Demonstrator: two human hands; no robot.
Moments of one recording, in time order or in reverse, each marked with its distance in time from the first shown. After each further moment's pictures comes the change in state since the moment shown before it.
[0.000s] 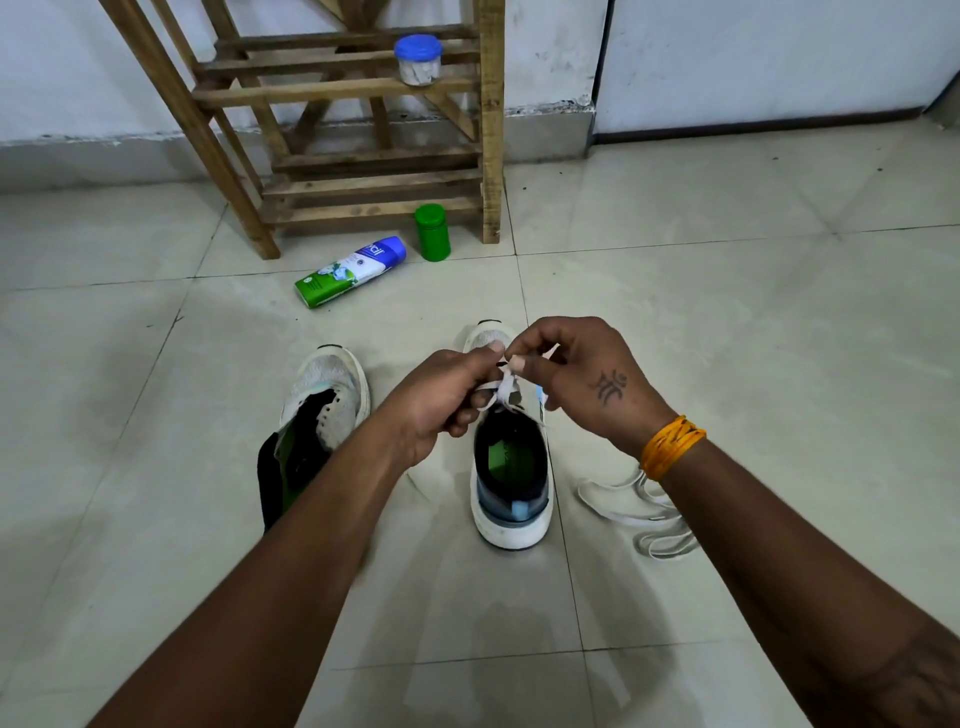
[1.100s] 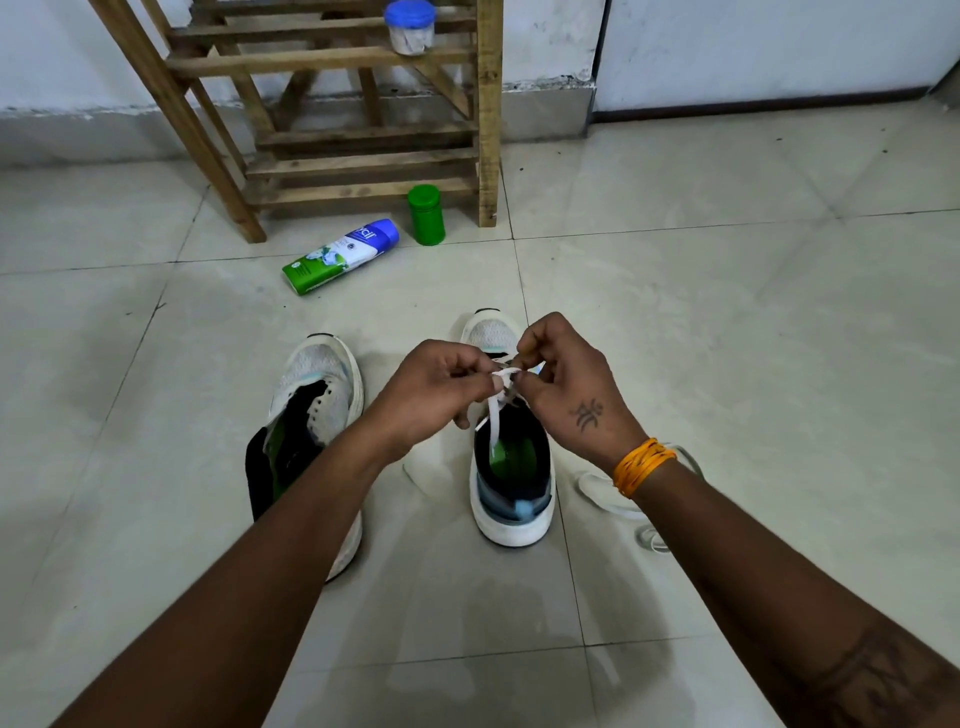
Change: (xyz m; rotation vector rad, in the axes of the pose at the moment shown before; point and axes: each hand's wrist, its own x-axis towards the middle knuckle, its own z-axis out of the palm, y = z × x) left_hand 0.022 -0.032 -0.017 0.192 0.009 0.347; right_hand -0.002 0.036 0.030 -0.025 0.101 -0.003
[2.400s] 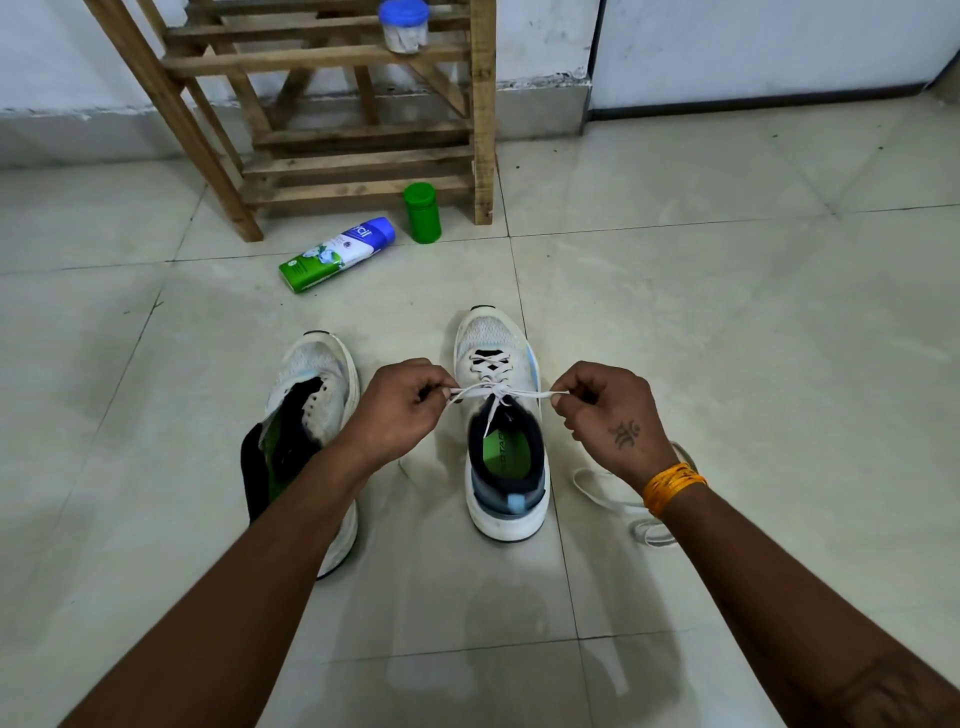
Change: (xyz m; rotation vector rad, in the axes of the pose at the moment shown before) left_hand -0.004 -0.057 -0.016 0.466 0.188 0.200; right_hand -0.017 0.056 -0.019 -0.114 0.092 0.162
